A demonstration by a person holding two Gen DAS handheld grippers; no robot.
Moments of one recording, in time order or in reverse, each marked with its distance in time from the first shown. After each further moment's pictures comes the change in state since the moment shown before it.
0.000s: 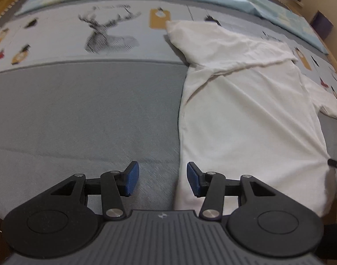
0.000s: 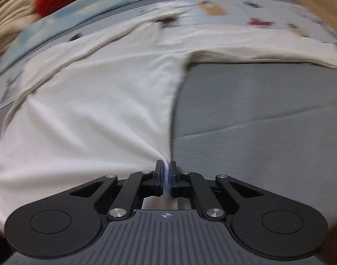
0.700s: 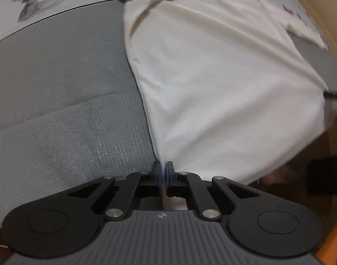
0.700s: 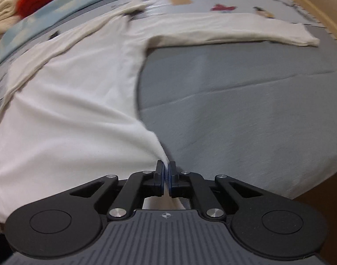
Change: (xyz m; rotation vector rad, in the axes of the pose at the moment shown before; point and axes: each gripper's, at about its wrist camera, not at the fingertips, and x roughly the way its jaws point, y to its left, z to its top) left arm 0.042 -0.035 -0.067 0.272 0.197 -0.103; right arm -0.033 -0.038 -0.019 0.025 0.073 -0.080
